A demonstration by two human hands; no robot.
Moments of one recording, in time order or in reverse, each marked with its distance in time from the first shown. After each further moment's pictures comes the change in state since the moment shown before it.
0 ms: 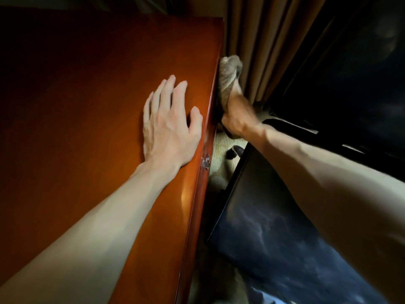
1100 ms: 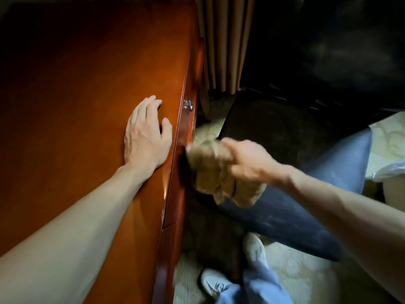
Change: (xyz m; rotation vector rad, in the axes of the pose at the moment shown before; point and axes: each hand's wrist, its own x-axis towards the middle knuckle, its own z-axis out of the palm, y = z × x) left_hand -0.163 -0.018 -0.041 -0.057 -0.025 -0.007; right_hand -0.273 0.048 0.008 -0.260 -0.226 -0.198
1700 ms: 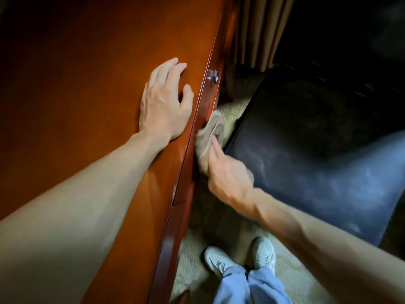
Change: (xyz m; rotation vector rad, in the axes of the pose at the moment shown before) left_hand 0.006 -0.003 0.006 0.044 0.026 -0.006; right_hand -0.006 -0.056 0.111 -0.249 0.153 -0.138
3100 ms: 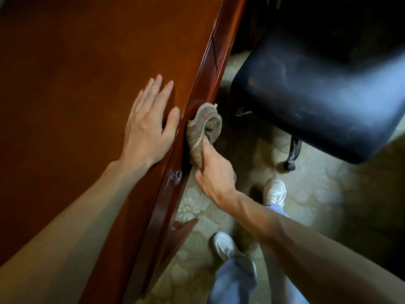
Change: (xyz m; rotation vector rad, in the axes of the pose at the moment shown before) left_hand -0.379 -0.060 -0.082 -0.009 -0.120 -0.030; right_hand -0.267 -0.186 0.103 0.728 0.019 0.216
